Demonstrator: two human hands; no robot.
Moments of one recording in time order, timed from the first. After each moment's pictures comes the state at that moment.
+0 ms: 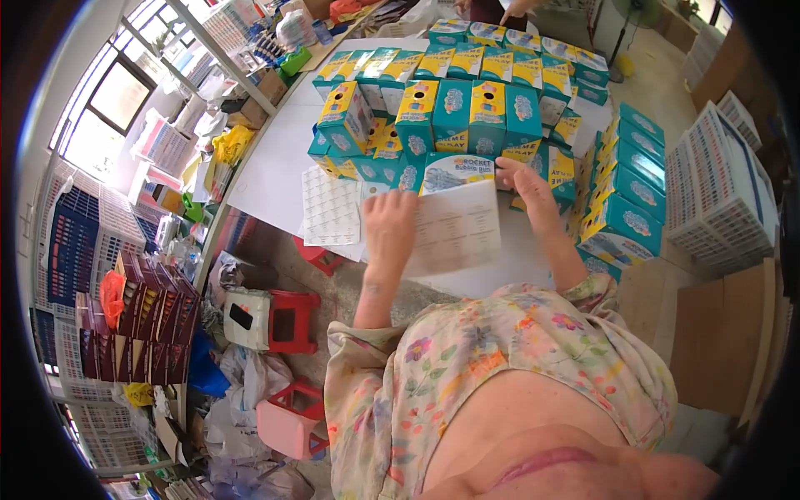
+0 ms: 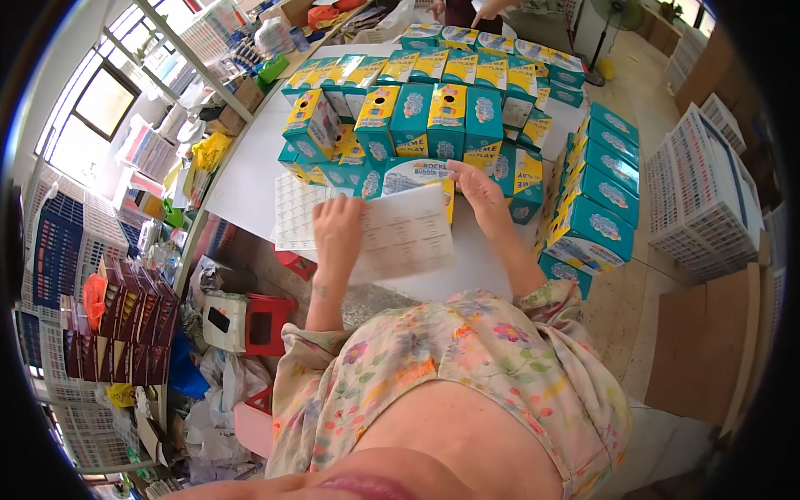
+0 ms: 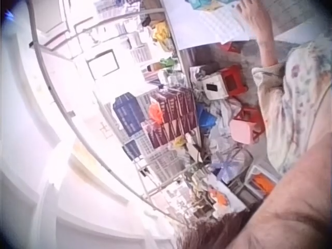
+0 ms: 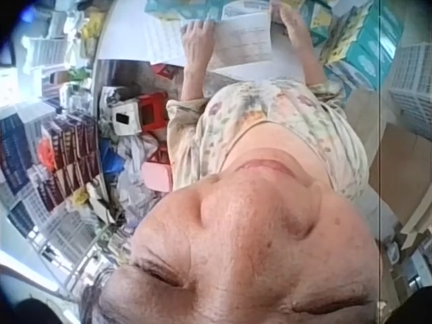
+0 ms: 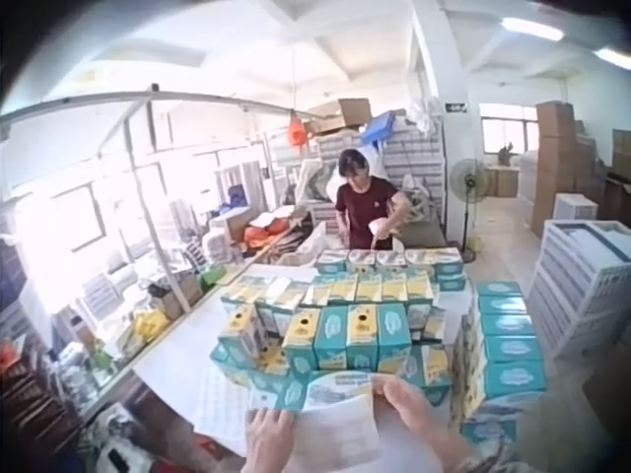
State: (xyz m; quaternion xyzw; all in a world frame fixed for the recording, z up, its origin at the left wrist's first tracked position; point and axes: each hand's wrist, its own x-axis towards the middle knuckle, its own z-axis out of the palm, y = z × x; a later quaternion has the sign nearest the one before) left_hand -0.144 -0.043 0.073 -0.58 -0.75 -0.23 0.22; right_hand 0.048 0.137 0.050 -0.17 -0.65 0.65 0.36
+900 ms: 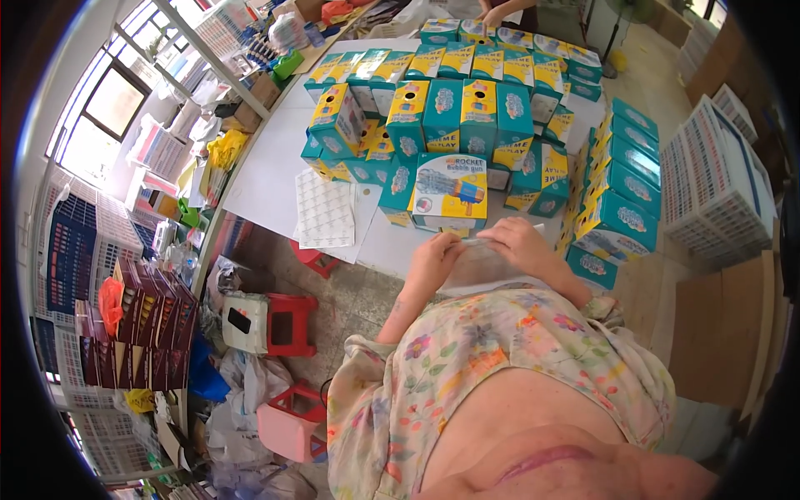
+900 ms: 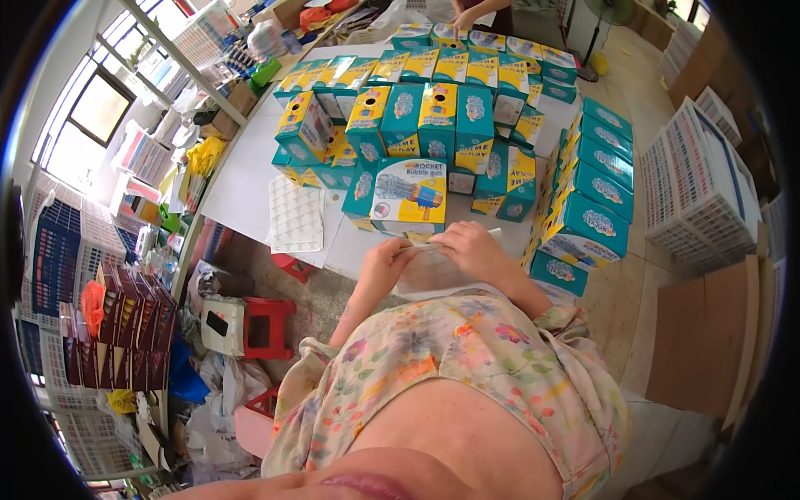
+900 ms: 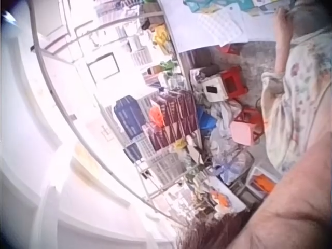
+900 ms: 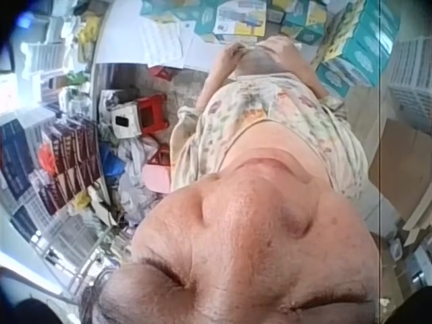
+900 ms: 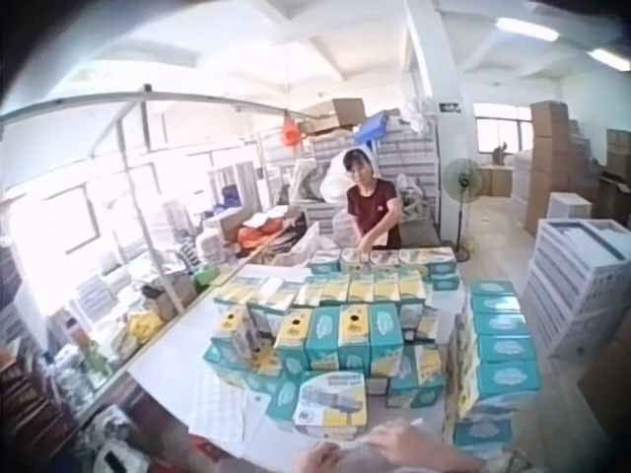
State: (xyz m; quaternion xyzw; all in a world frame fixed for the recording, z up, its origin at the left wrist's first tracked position) left_hand -0.078 -0.043 0.005 -0.51 -0.70 -0.47 -0.19; right_hand 0.086 0.101 0.024 -0.07 -0.93 0.26 0.26
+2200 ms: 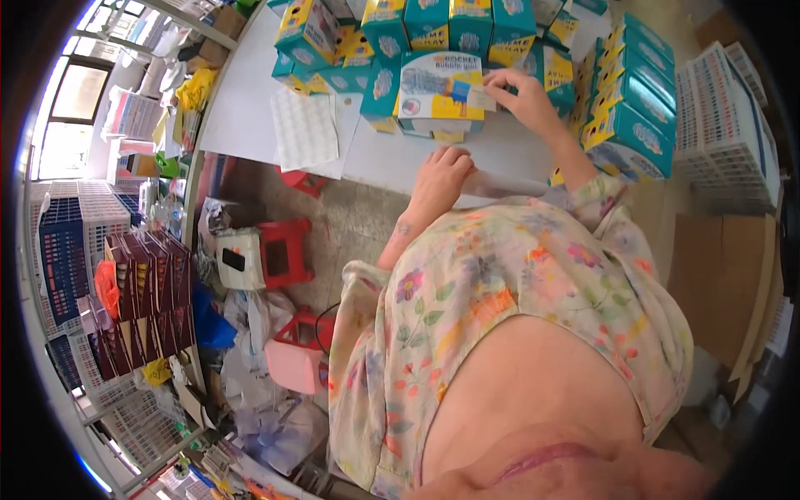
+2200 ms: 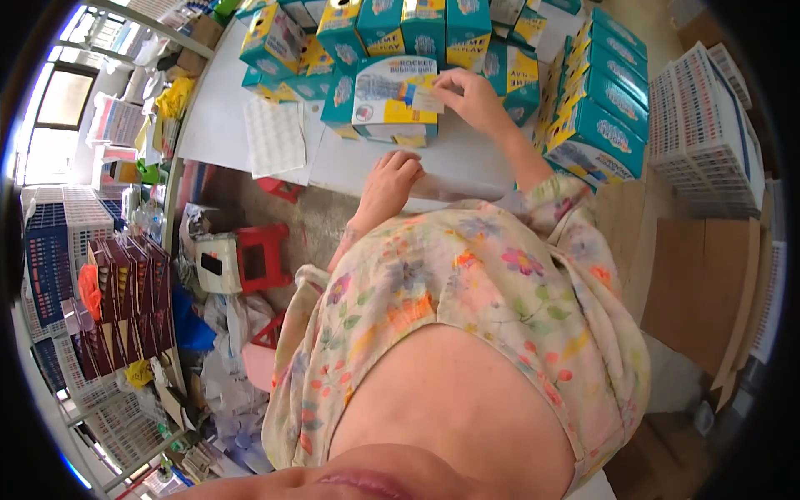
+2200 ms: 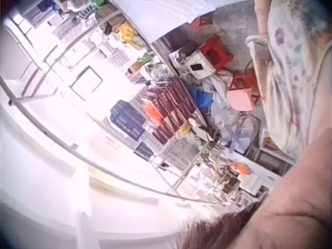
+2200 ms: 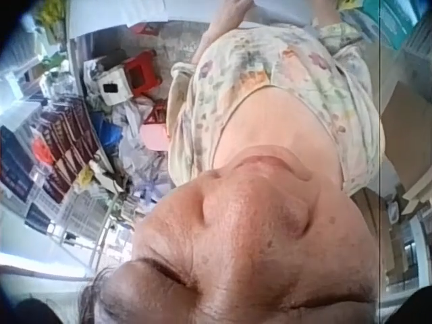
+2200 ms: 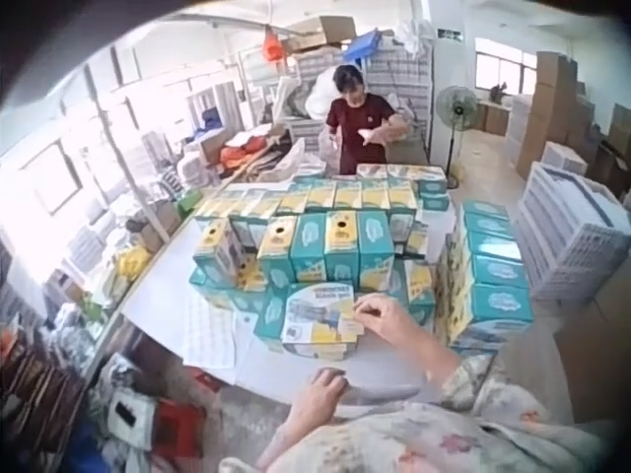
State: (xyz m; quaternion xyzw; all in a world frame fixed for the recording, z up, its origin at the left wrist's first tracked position) left_hand -0.063 -0.043 -0.018 -0.67 -0.68 -0.30 -0.09; right_hand 0.047 0.171 0.009 -0.21 -0.83 0.43 0.29
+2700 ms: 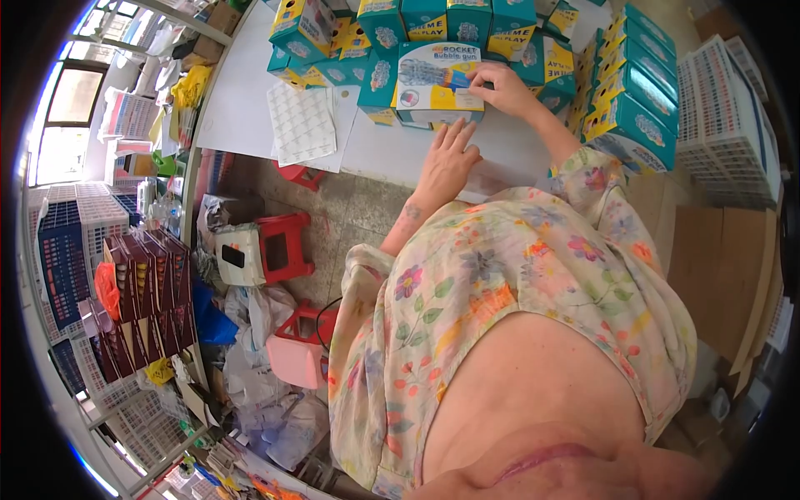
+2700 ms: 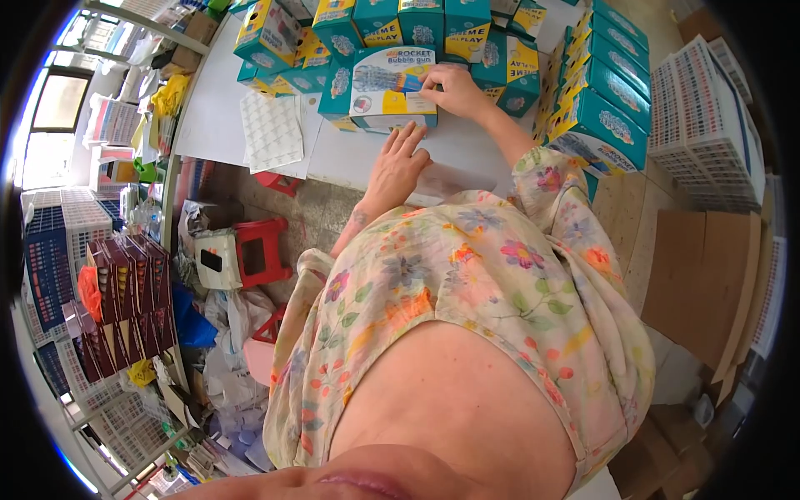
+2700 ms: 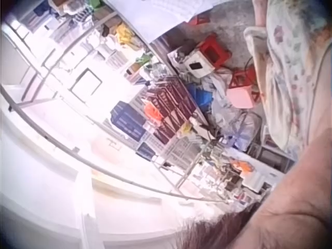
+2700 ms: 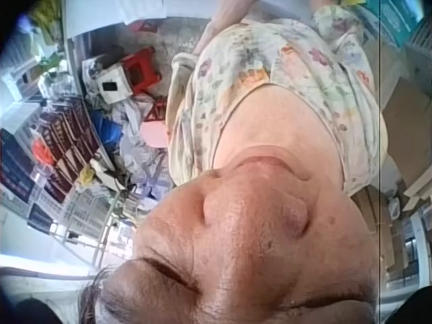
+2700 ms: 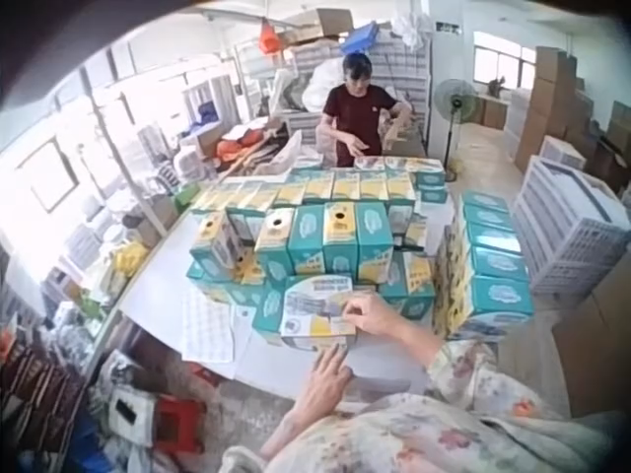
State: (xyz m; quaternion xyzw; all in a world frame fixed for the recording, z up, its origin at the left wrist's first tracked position) left_hand -0.059 -0.029 -0.040 -0.71 -0.66 -0.25 -0.01; right_hand 0.022 0.186 -0.043 -0.16 -0.89 0.35 0.23
